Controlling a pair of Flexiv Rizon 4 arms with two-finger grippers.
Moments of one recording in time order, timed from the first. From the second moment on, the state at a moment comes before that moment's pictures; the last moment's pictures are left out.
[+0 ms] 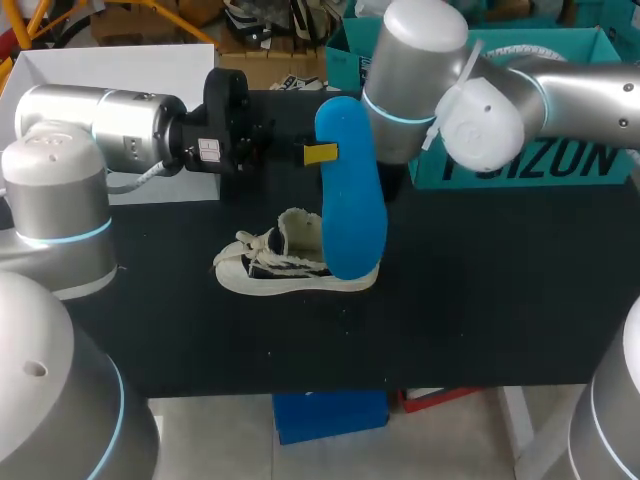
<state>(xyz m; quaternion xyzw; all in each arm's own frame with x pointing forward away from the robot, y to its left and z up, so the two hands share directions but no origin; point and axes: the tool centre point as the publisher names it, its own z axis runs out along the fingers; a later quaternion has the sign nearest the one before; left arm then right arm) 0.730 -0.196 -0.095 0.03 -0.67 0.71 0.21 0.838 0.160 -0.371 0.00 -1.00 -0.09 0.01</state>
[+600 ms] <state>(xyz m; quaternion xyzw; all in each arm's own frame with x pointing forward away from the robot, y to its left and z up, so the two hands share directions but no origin) 0.730 -0.196 -0.095 0.03 -0.67 0.71 0.21 0.826 0.136 -0.370 -0.03 -0.98 -0.18 -0.03</state>
